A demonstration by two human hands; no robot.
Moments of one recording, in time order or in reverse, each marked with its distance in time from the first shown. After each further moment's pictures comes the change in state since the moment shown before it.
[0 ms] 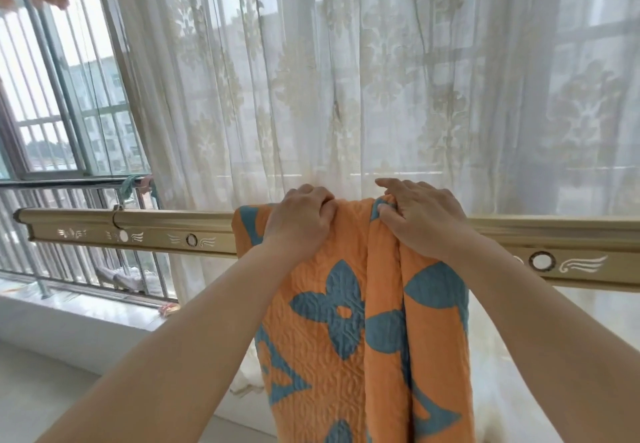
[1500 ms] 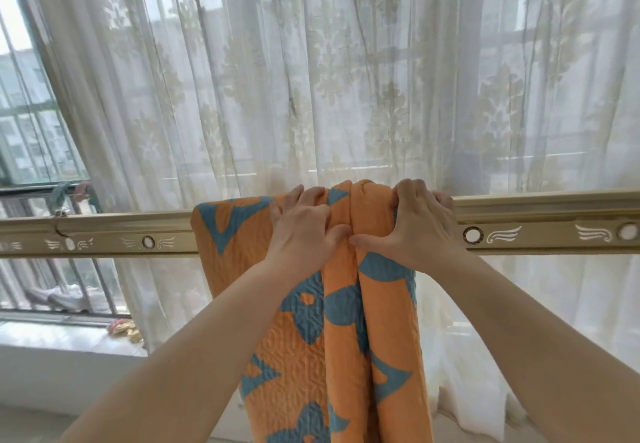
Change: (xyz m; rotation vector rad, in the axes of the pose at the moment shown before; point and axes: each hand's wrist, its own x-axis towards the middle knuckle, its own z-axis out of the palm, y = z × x) left_hand -0.017 0.060 0.031 -0.029 -0.080 0.116; right_hand -0.054 0.034 -0.011 -0.040 0.136 0.228
